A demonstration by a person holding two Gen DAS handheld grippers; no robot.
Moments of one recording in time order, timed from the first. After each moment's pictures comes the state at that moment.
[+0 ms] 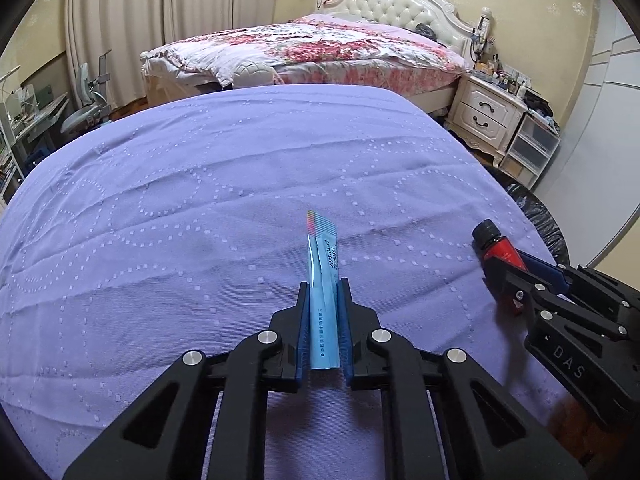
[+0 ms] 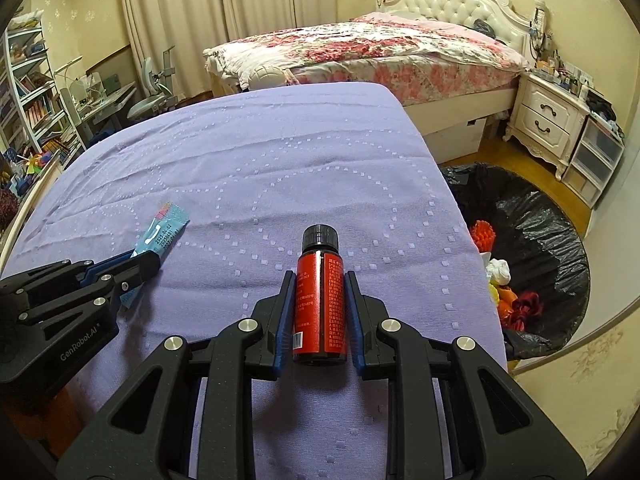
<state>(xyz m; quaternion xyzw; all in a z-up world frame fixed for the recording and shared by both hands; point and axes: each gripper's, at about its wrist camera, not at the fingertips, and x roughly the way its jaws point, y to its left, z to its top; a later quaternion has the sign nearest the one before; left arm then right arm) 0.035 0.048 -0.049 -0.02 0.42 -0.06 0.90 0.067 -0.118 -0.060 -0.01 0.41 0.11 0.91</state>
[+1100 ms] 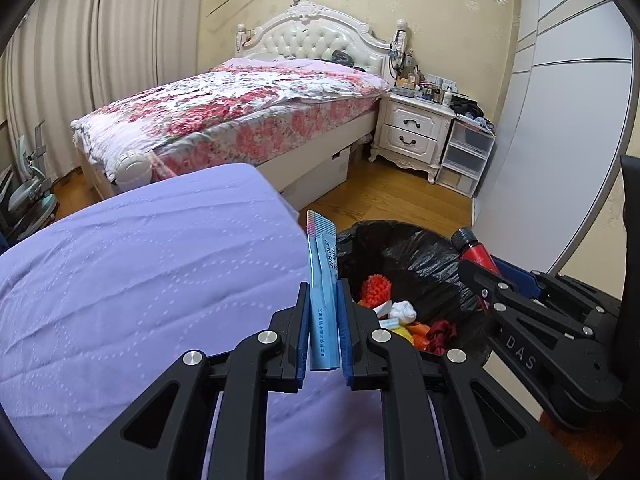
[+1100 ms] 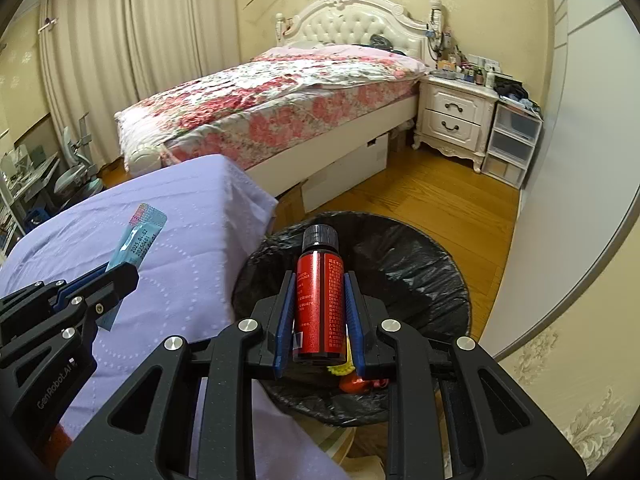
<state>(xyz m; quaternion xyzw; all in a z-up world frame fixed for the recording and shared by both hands) 0.097 -0.101 -0.001 0.02 0.35 -0.17 0.92 0.113 -0.259 -0.027 0.05 0.35 -0.04 0.93</state>
